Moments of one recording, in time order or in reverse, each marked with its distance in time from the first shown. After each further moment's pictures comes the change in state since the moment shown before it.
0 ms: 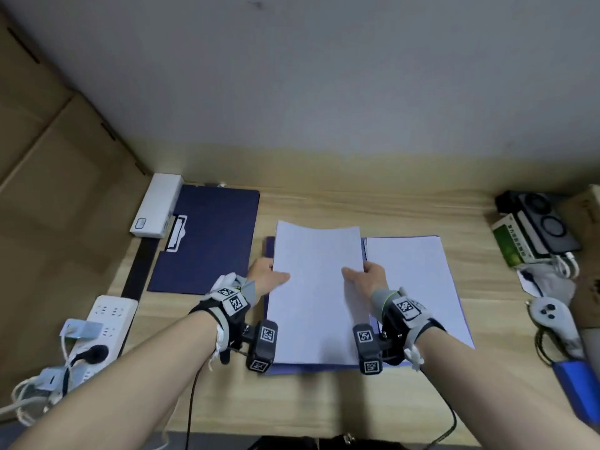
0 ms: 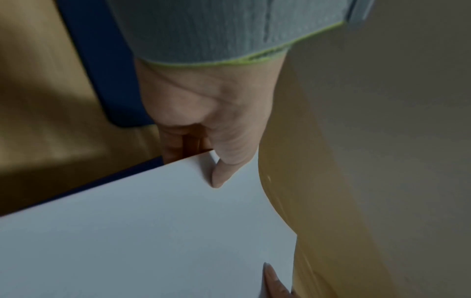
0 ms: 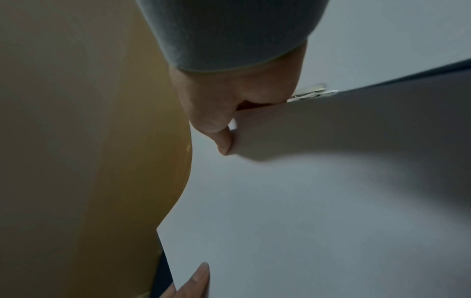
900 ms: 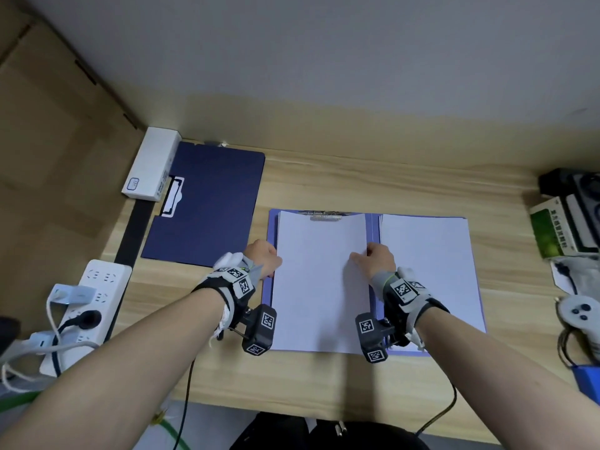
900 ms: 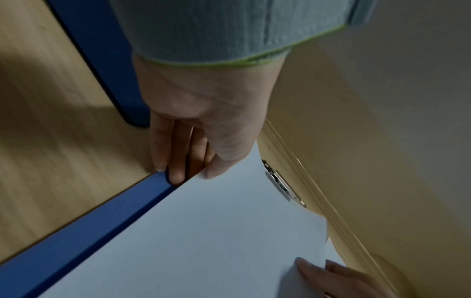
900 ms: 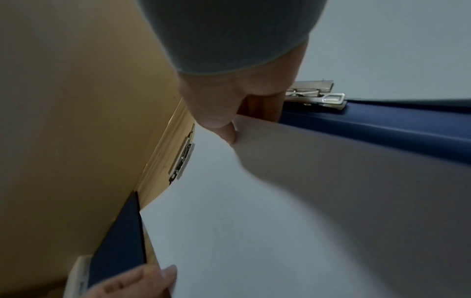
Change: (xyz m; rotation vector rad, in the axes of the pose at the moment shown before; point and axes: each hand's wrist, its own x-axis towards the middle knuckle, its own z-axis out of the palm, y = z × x) left_hand 0.040 -0.029 0.010 0.403 0.074 -0.095; right_hand 0.048 0.015 0.011 -0.482 0.067 -0.026
